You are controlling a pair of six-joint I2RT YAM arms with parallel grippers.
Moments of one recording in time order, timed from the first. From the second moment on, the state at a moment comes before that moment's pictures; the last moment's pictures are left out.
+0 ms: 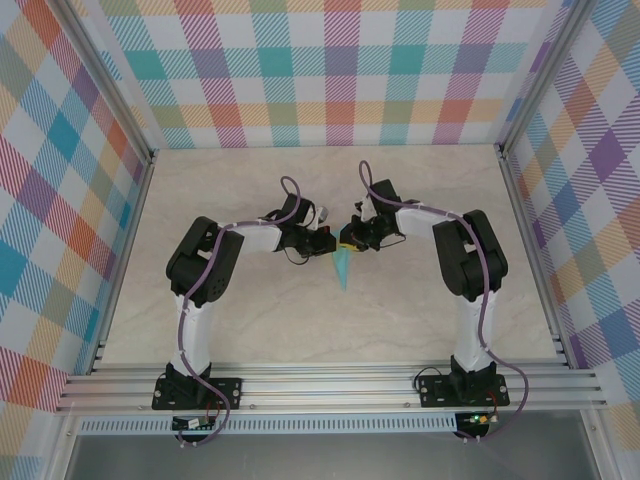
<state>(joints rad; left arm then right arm) -0.51 2.10 1.27 -0.08 0.56 -0.59 0.41 2.06 1.32 -0.37 -0.65 0.62</state>
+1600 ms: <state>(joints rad) -0.51 2.12 1.29 -0.09 0.56 -0.58 0.47 1.96 1.09 -0.26 -0.69 0.68</state>
